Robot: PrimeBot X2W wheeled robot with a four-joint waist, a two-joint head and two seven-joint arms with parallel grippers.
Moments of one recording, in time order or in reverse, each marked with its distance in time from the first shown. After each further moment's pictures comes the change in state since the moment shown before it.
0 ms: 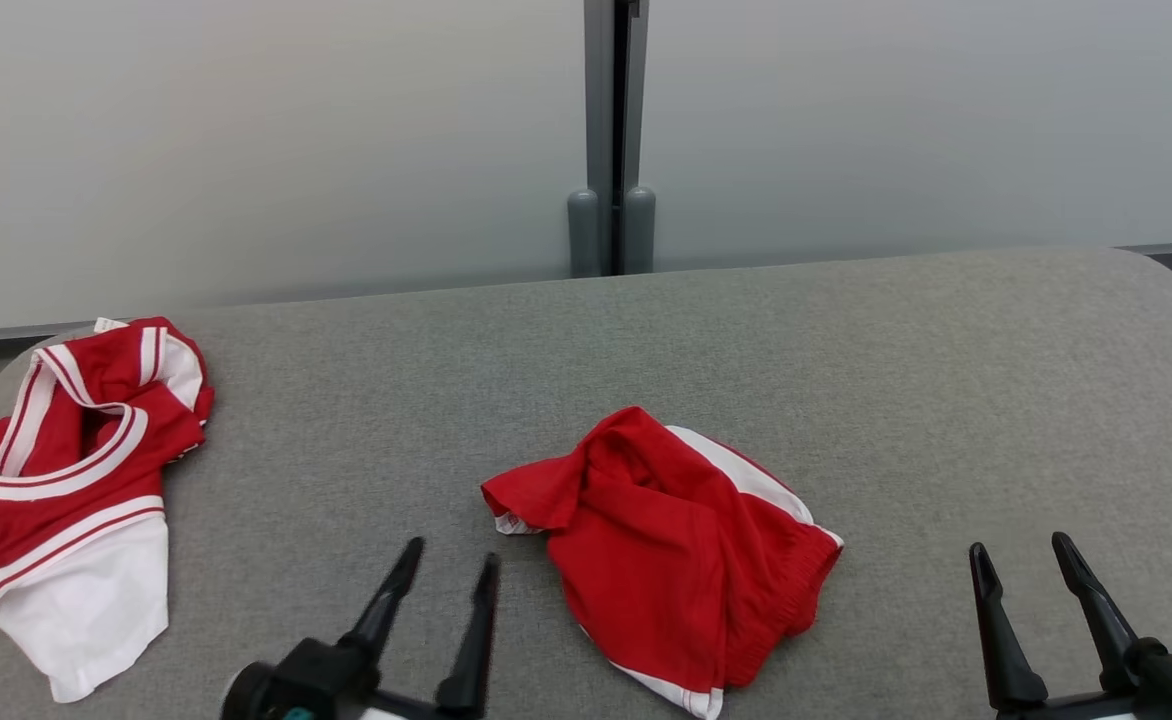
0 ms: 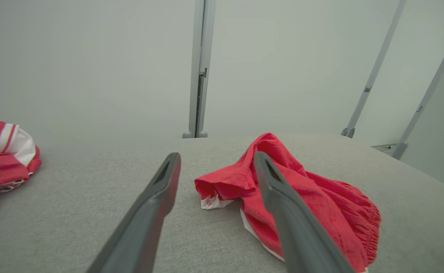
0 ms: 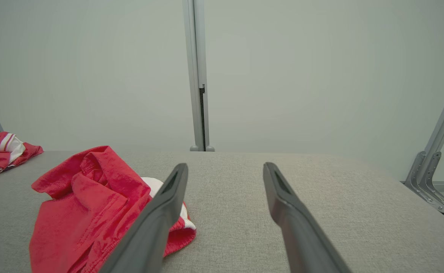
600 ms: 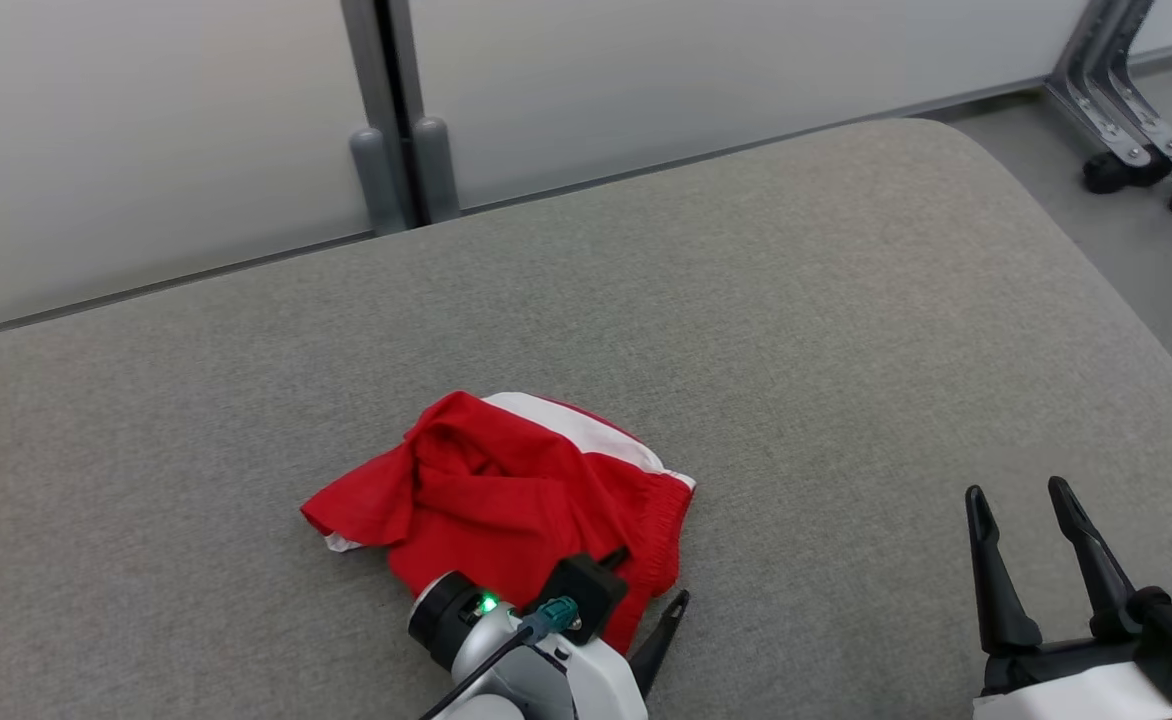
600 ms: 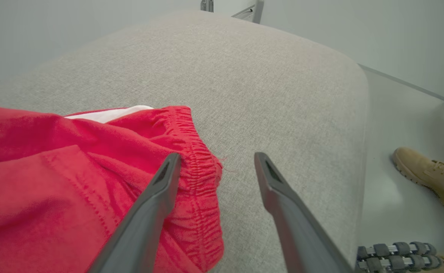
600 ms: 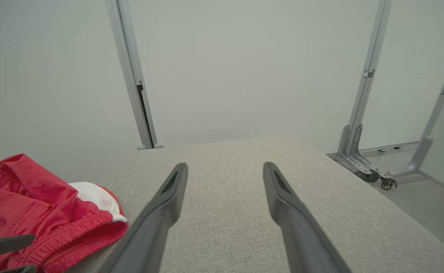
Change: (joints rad) left arm -0.408 -0.002 -0.589 0.314 -0.145 0.076 0.260; right arm -0.083 0.000 0.019 0.003 0.047 0.000 0.000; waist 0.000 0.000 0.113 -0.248
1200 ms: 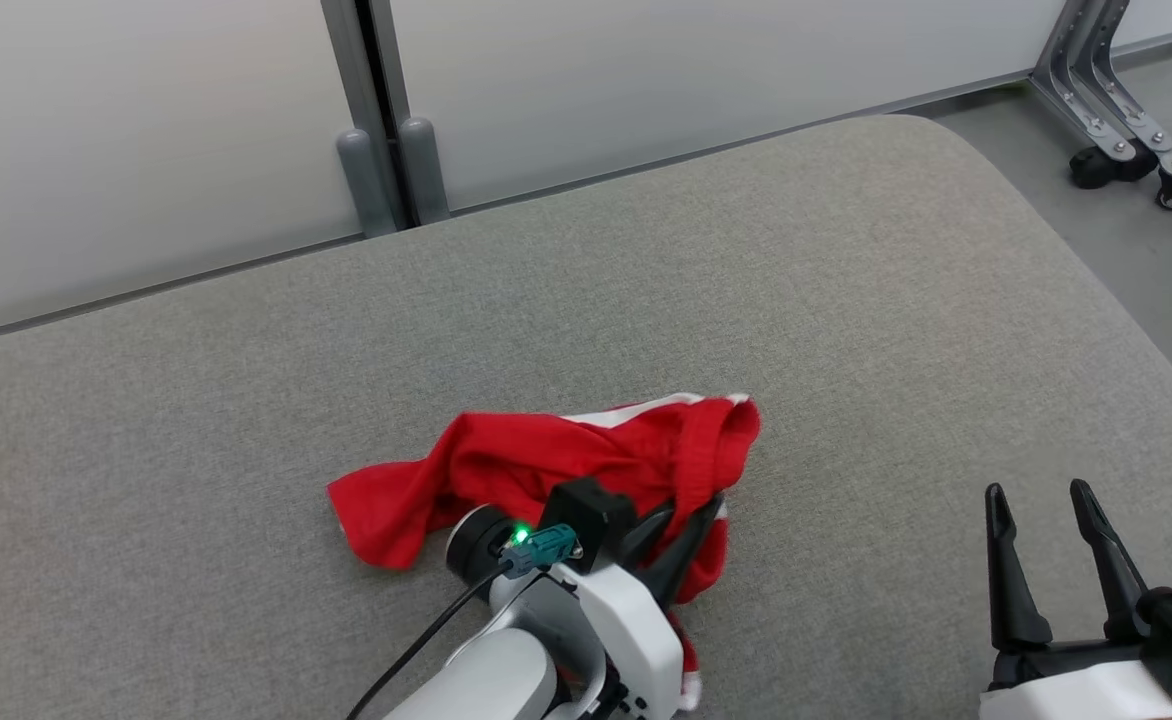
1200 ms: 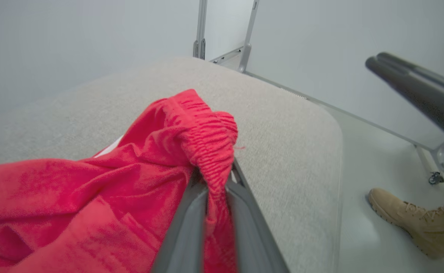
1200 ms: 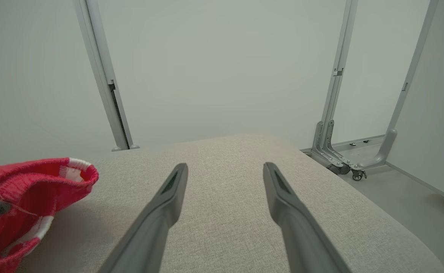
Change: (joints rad) left arm -0.094 0.002 -0.038 -0.046 -0.159 0.018 -0.023; right arm 0.000 0.000 -0.013 0.003 0.003 0.000 0.000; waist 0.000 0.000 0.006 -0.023
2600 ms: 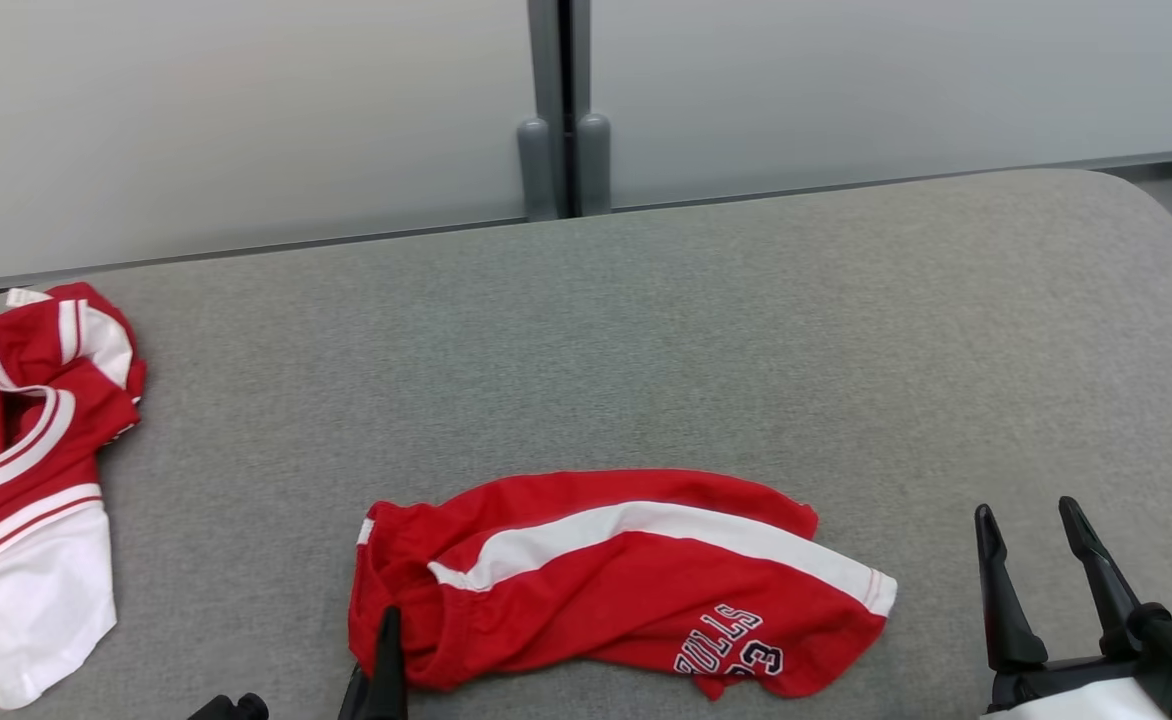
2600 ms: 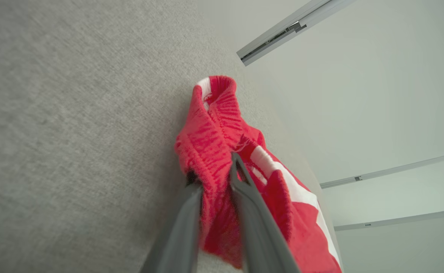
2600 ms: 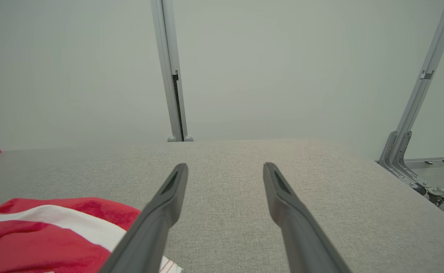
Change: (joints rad) left arm 0.453 0.000 0.538 -0.053 -0.605 -0.029 -0.237; right arm 0.022 0.000 -0.002 0.009 -0.032 0.000 0.000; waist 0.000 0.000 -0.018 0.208
